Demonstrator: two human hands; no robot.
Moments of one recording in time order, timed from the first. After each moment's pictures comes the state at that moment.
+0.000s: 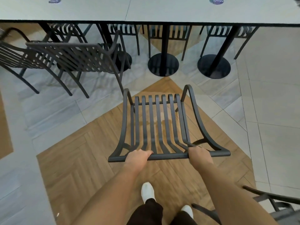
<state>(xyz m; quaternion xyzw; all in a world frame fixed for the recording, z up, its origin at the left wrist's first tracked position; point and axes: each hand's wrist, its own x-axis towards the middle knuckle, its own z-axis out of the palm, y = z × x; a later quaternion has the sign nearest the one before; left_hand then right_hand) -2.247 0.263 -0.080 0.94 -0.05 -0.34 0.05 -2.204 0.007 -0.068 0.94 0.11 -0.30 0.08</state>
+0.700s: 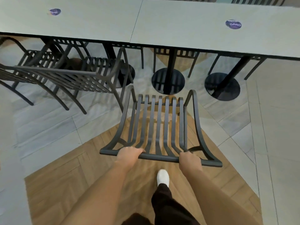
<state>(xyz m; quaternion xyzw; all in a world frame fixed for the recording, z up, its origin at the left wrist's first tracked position) -1.971 0.350 -0.077 0.94 -0.04 -0.32 0.03 -1.945 0.099 -0.066 0.94 0.10 -0.32 0.05</state>
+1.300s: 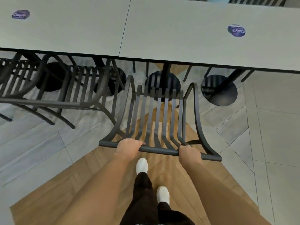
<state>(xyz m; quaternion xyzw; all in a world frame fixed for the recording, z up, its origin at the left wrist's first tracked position) -1.734 0.400 -0.079 0.95 -0.08 -0.31 0.00 -1.729 0.147 -0.067 0.94 0.06 -0.32 0.05</state>
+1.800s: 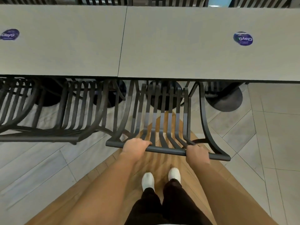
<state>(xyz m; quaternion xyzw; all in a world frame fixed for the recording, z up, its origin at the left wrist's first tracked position) -1.589 0.426 -0.083 0.94 -0.13 -0.31 0.01 -1.599 0.169 -0.074 0.95 0.03 -0.30 0.07</state>
